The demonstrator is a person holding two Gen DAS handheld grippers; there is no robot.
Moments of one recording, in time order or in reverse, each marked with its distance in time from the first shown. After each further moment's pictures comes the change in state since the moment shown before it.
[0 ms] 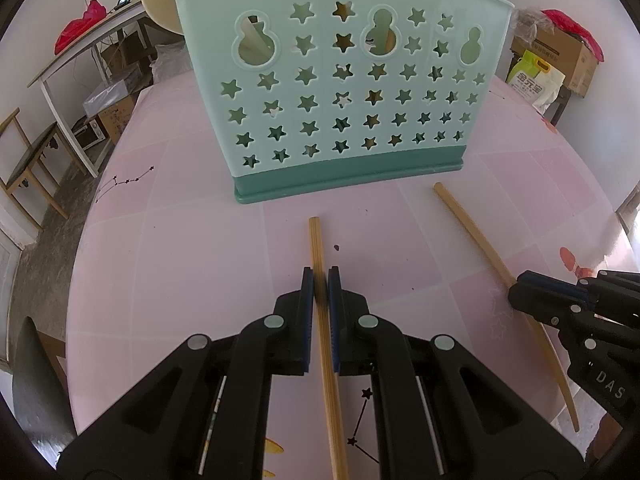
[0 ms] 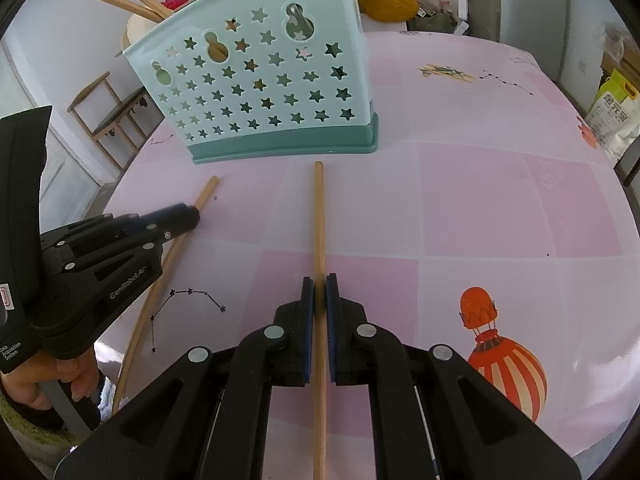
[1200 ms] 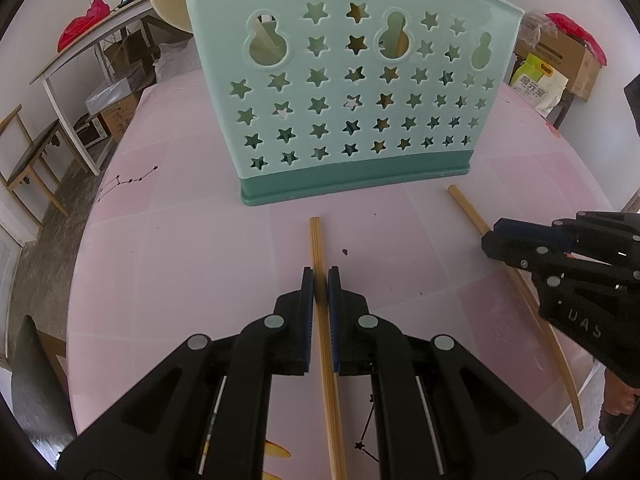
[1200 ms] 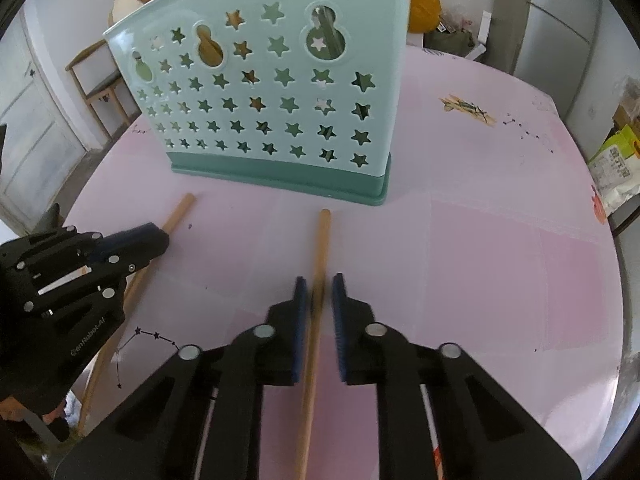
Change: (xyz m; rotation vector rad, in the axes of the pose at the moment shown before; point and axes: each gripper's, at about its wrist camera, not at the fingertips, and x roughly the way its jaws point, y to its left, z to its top) left arm 0.003 0.006 0.004 -0.013 0.000 0.006; right arm 0.025 0.014 0.040 -0.147 0.032 -0.080
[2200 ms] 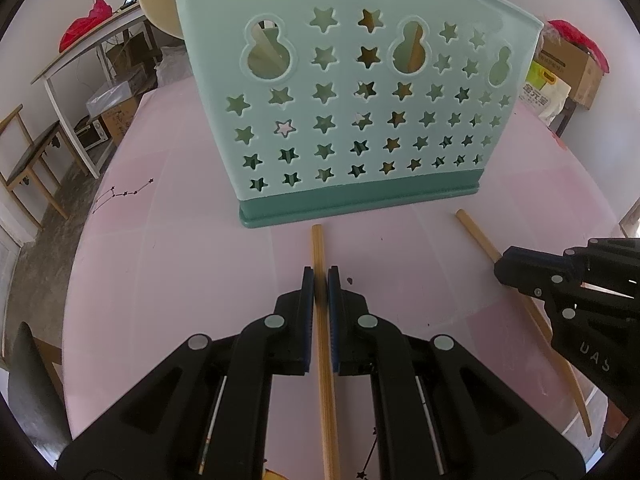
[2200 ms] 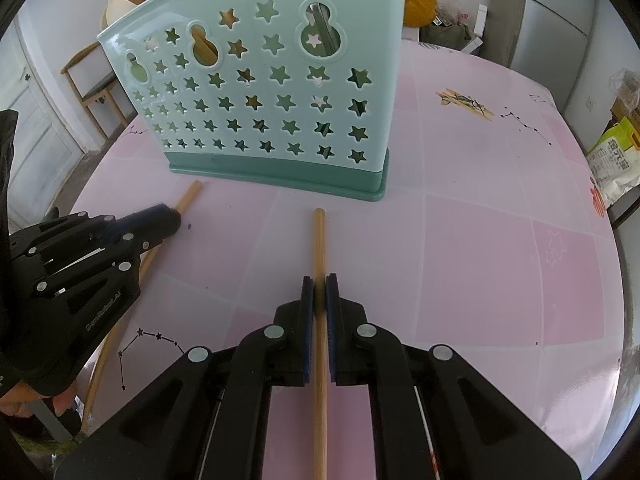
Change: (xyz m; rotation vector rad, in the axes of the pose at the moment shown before) left arm 0.011 0.005 0.010 -0.014 -0.028 0.002; right arm 0.002 -0.002 -0.002 0.015 0.012 -0.006
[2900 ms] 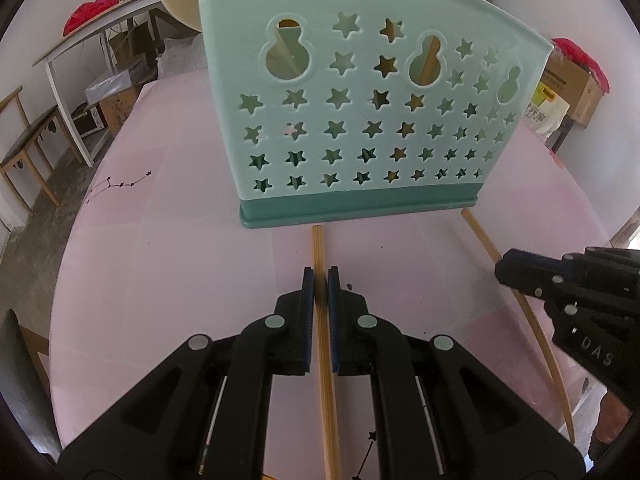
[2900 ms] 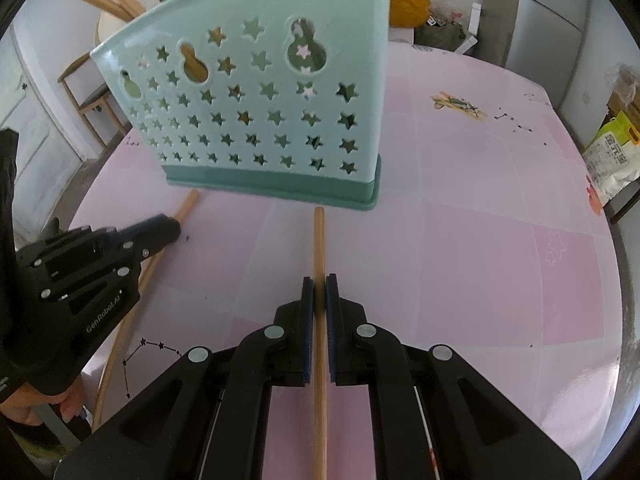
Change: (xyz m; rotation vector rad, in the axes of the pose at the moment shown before) left arm 0.002 0.008 0.001 -0.056 -0.008 -0.043; right arm -0.005 -0.005 0.005 0.031 -0.015 -0.005
